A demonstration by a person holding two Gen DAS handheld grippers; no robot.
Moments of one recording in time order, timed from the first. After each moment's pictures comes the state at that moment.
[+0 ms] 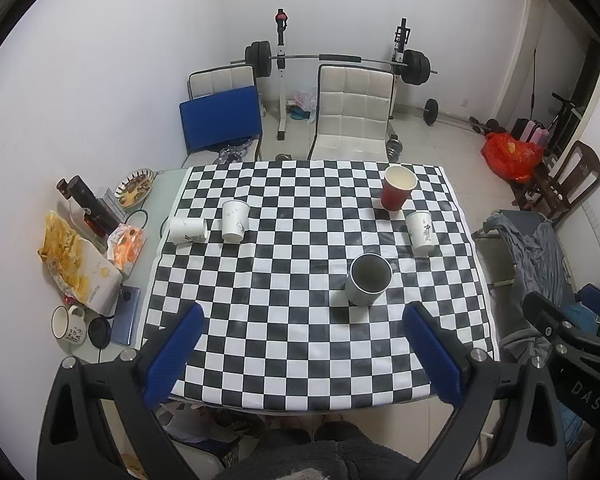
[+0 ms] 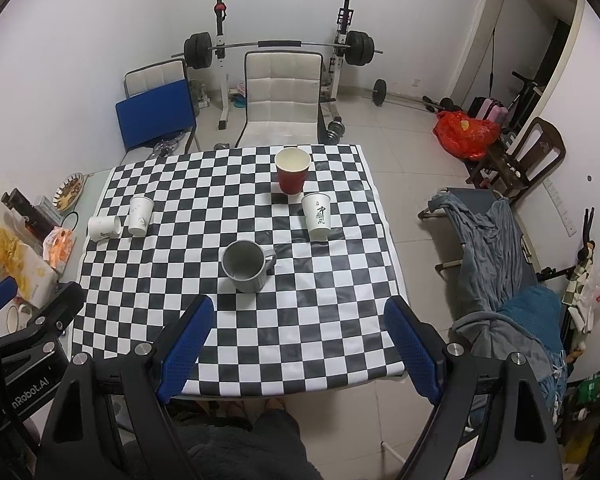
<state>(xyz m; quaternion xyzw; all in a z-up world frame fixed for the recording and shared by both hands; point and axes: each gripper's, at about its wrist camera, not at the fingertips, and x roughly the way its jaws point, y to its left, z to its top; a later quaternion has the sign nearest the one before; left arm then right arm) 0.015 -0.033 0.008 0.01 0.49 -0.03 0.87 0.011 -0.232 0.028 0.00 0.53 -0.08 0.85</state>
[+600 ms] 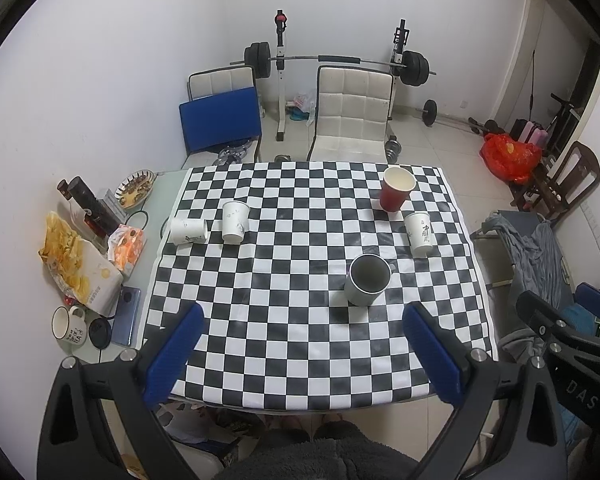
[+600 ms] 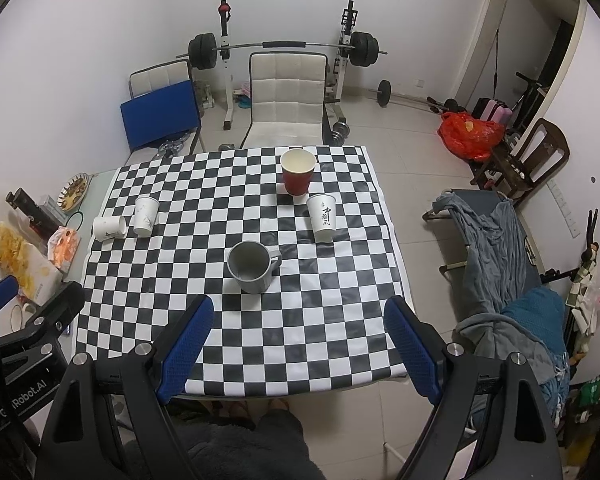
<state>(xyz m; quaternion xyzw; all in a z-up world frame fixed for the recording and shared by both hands) 0.014 -0.035 0.008 0.02 0.49 -0.04 0.87 0.011 -0.232 0.028 0.00 0.53 -0.08 0.85</state>
